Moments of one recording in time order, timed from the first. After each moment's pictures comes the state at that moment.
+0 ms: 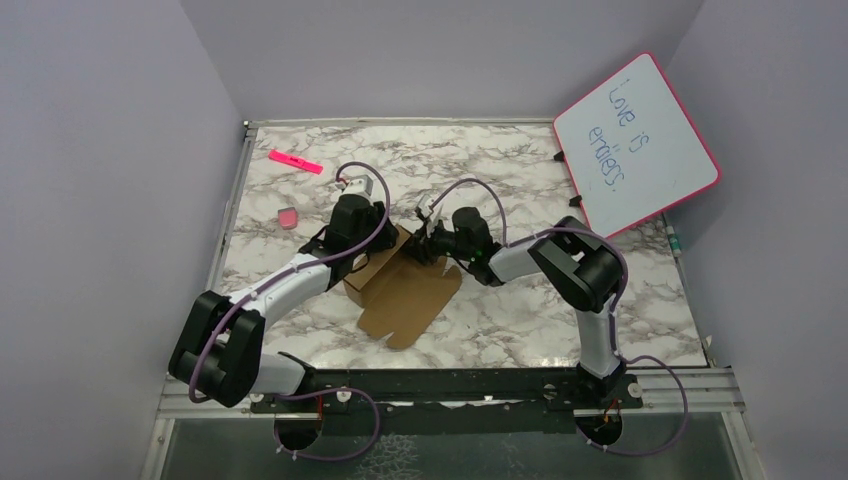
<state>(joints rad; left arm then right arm) -0.46 1.33 0.70 0.06 -0.03 -0.54 0.73 2.03 0.93 0.83 -0.42 -0.03</state>
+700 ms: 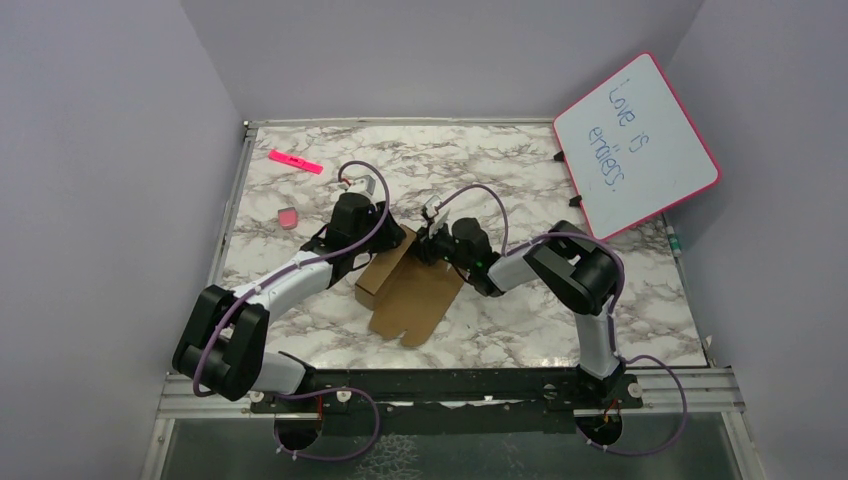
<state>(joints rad) -0.46 1.37 0.71 0.09 0.07 -0.61 0.77 2.03 0.86 0.97 -0.18 0.08</state>
